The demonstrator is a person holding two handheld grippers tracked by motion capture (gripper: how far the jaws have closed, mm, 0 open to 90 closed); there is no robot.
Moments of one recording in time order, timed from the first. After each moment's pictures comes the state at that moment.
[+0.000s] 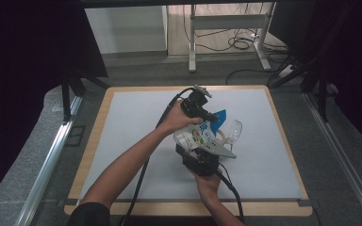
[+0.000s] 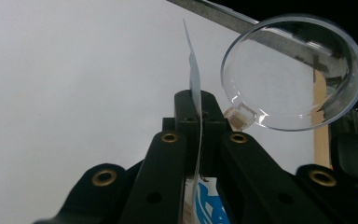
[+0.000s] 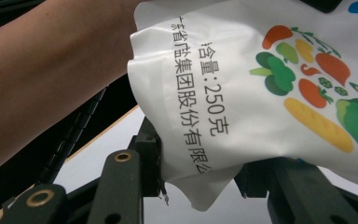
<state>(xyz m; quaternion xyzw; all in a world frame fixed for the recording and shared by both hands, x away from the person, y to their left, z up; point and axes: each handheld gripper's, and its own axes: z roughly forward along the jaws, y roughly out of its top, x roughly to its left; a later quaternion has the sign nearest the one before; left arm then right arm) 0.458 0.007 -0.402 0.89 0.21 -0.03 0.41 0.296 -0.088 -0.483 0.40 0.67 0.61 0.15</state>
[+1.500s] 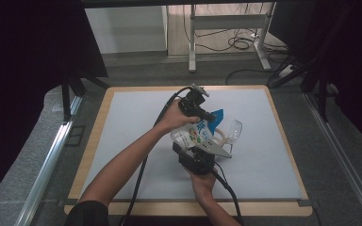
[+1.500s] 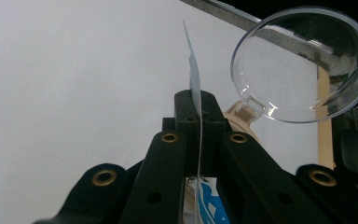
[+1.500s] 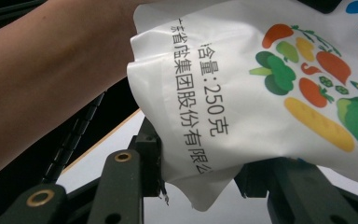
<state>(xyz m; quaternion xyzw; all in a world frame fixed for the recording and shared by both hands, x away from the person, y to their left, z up) 0.464 0.015 -0.404 0.89 0.21 -0.04 0.40 0.299 -0.076 -0.486 0.41 0.66 0.61 0.15</state>
